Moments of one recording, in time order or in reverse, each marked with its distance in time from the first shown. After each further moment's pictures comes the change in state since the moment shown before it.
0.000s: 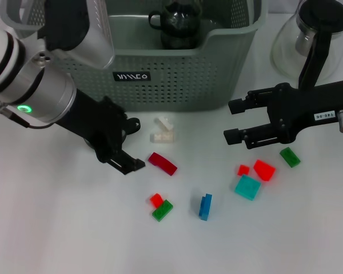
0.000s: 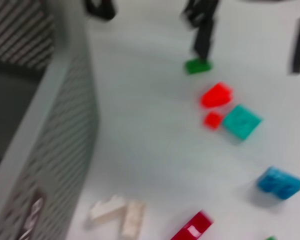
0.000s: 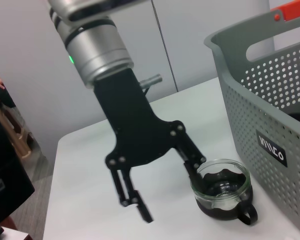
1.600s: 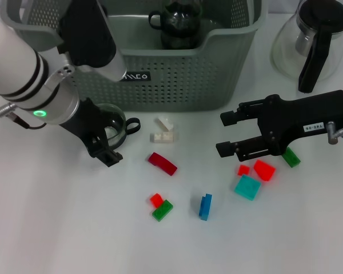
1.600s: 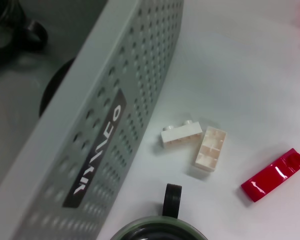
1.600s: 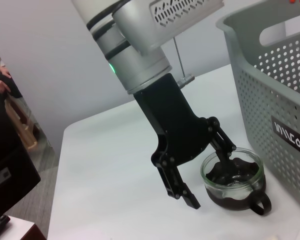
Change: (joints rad) left arm -0.013 0.000 0.145 -0.116 0.233 -0.210 -0.162; right arm -0.005 0.019 -0.040 0.012 -0.006 0.024 -0.015
